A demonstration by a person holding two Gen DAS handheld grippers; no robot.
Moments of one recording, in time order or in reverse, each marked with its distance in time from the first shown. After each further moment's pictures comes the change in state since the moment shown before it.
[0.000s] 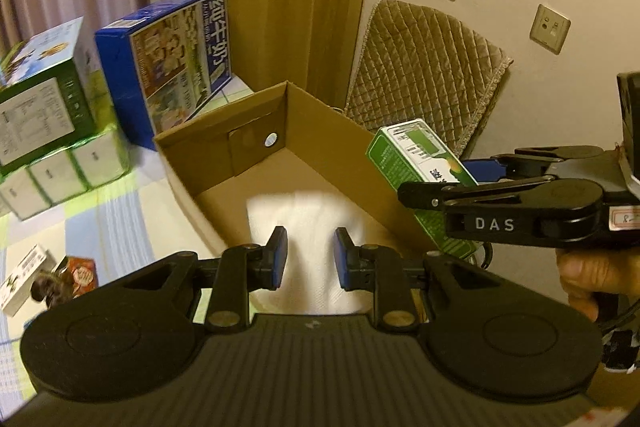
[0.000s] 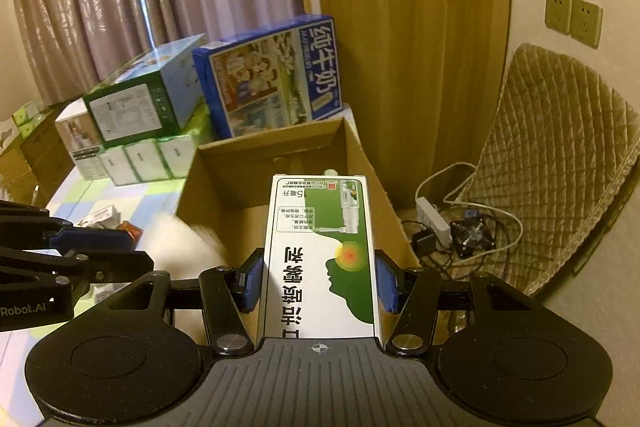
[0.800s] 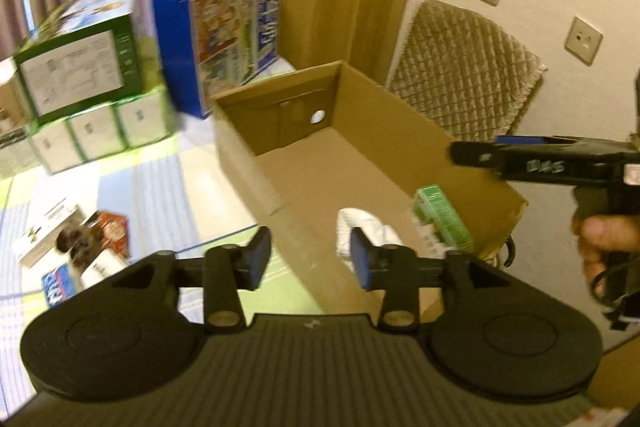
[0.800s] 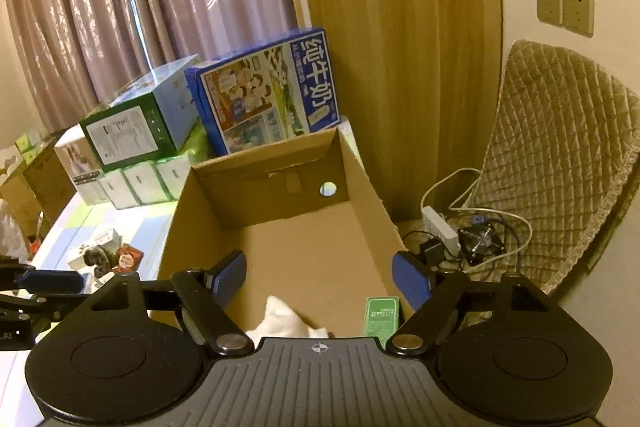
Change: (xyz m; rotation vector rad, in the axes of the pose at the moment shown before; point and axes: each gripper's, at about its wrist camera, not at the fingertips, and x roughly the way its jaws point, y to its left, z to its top) left arm -0.021 0.040 -0.037 -0.116 0.012 0.083; right arm 0.003 -0.013 -0.005 0.057 -0.062 0.024
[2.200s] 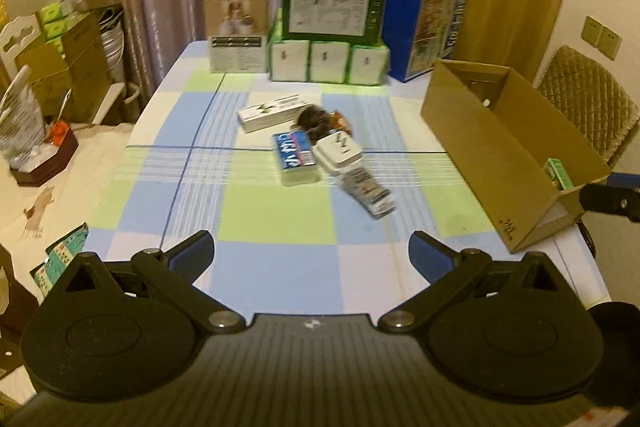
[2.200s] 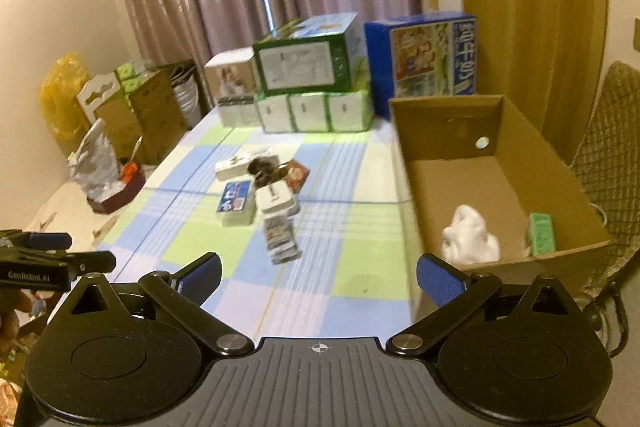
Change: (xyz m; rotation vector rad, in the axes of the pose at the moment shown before) left arm -0.174 0.133 -0.162 -0.269 -0.045 0.312; right arm -0.083 0.182 -0.091 -0.179 0.096 0.209
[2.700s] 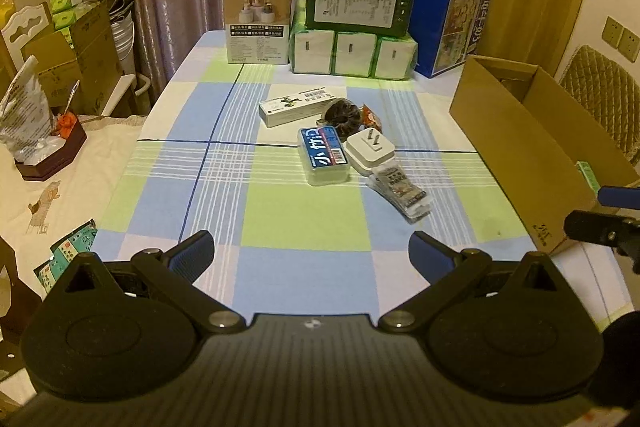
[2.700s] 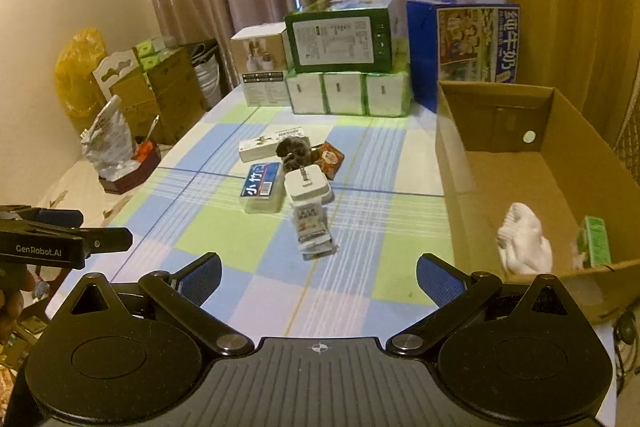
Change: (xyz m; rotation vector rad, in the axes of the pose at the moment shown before) left arm 0.036 0.029 0.007 -0.011 0.018 0.027; right arm 0.055 0.026 -0.007 -0.047 0.036 0.043
